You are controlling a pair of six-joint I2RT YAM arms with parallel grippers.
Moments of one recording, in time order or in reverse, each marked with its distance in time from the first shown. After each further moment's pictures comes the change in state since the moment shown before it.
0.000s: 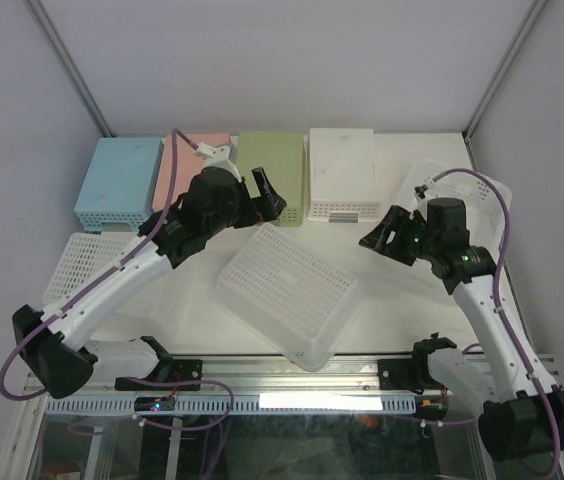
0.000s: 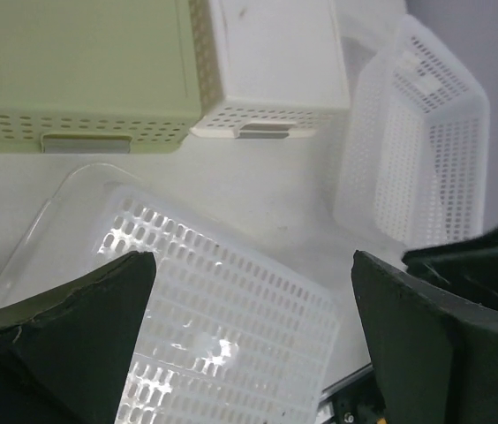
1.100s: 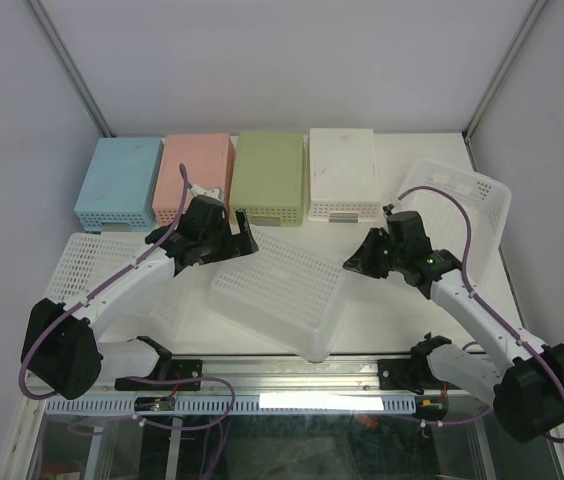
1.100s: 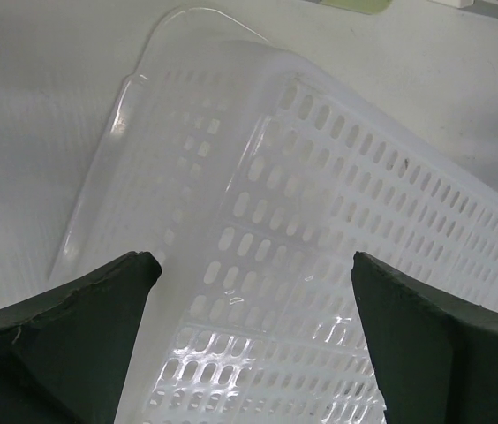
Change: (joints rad) left arm 0.191 0.074 -0.318 -0.031 0.169 0.056; right arm 0.235 0.027 -0.203 0.150 0.111 0.216
